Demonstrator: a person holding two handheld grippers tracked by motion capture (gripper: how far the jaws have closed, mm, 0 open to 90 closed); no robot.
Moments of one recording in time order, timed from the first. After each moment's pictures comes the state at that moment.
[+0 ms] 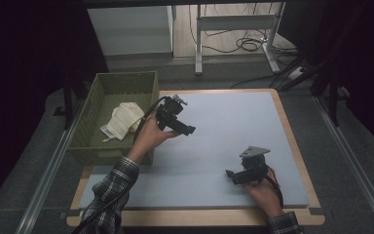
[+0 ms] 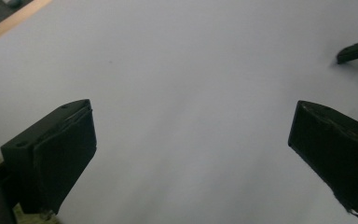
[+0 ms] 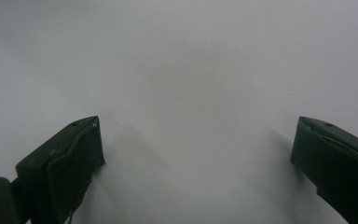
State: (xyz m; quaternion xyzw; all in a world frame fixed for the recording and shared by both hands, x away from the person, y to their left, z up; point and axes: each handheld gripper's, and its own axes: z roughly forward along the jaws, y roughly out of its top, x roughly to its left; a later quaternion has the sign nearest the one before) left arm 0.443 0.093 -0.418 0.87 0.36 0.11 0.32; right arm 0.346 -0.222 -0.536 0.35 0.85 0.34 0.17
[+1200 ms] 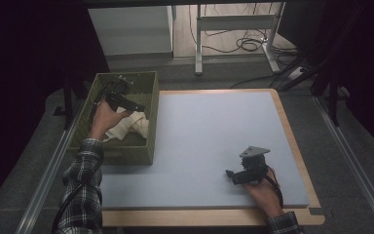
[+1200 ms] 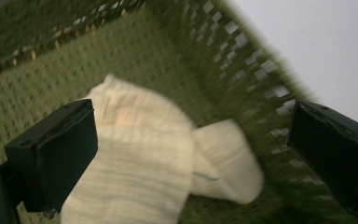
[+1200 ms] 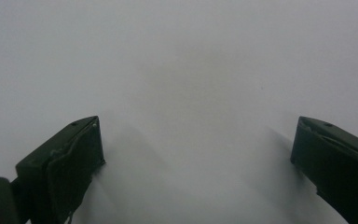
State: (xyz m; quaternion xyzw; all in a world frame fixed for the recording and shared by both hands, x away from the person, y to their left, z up) left arm 0.496 0.255 -0.428 0.81 0.51 0.15 0.26; right arm 0.346 -0.222 -0.536 0.35 0.85 0.34 0.17
